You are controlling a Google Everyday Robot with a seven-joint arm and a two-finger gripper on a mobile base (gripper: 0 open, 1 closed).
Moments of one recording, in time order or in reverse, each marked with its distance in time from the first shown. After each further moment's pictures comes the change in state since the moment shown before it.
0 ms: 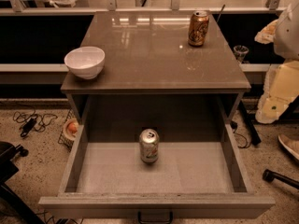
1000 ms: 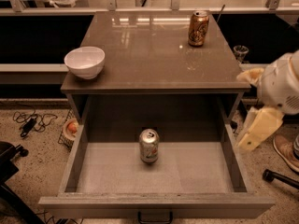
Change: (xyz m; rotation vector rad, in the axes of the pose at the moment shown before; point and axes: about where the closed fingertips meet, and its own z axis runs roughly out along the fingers) arm 0.003 0.032 0.079 -0.080 -0.246 0.052
